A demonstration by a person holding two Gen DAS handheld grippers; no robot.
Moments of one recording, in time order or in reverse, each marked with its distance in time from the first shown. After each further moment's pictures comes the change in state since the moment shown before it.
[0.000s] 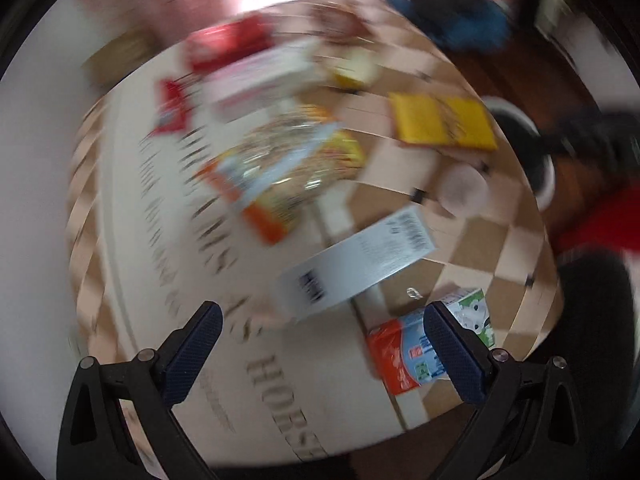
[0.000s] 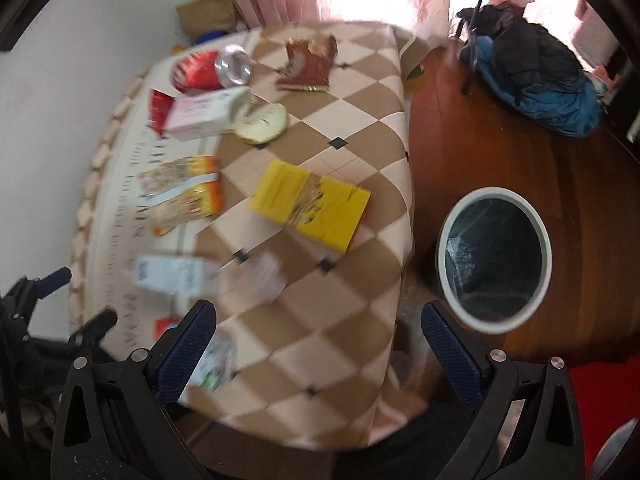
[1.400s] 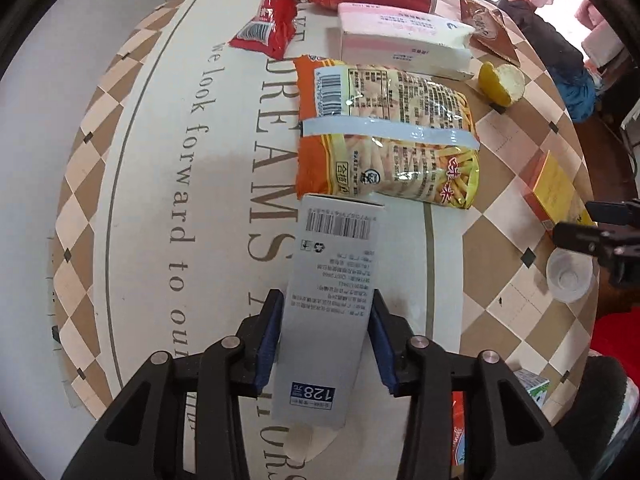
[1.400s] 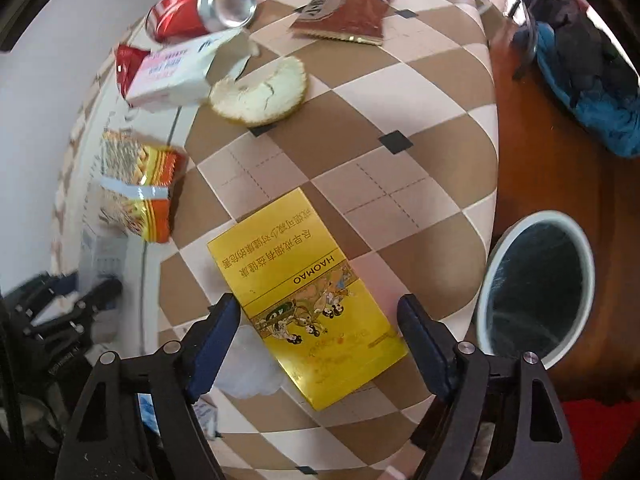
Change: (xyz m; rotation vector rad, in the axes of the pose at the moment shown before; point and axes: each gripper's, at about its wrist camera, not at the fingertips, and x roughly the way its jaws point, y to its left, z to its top) left arm 0.074 0.101 -0.041 -0.443 0.021 0.043; right arm 0.098 0.021 0.055 -0.134 0.132 0.015
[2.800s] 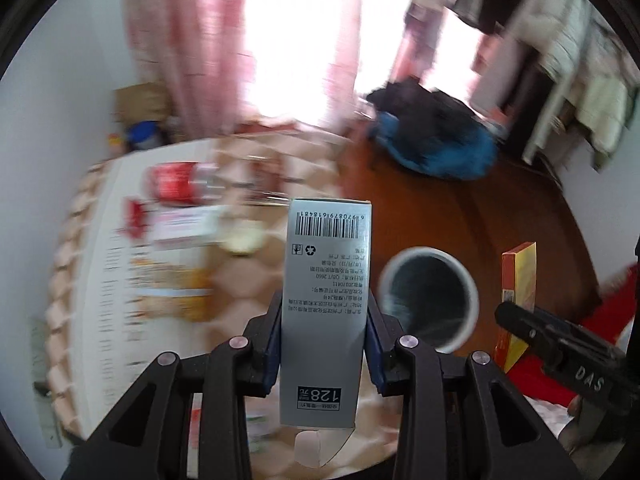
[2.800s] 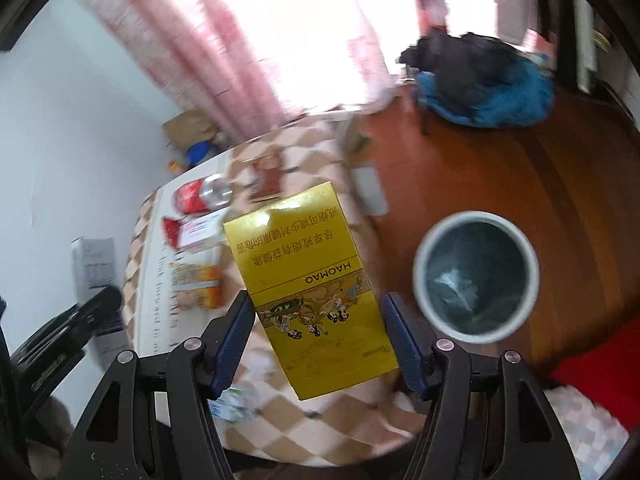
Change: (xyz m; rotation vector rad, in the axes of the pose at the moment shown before) left arm -0.187 -0.258 0.035 0.136 -0.317 -0.189; right arm -0.189 -0.100 -0.157 0.452 -0.495 0.091
